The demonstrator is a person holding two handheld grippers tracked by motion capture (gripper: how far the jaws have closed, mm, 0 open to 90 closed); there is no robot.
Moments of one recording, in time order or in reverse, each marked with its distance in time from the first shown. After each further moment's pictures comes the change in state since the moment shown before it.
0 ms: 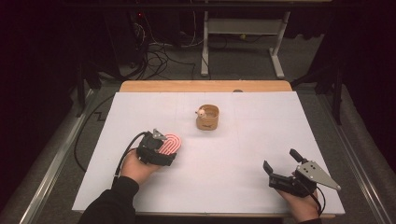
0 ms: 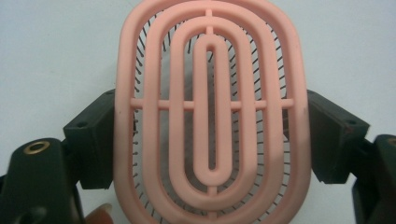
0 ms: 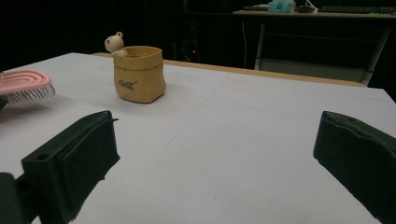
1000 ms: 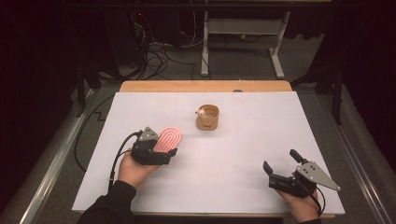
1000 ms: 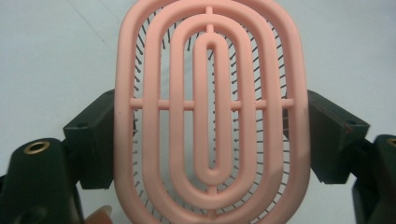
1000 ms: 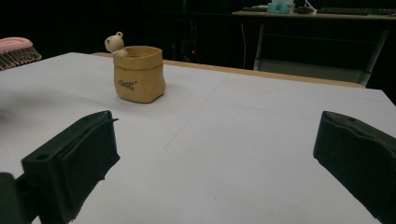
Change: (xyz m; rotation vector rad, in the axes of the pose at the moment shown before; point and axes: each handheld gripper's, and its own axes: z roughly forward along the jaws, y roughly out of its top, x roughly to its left) left arm -0.002 -0.005 -0.028 -0.235 -0.087 -0.025; right arm 0.001 0.000 -0.001 -0.001 -0.004 -0.004
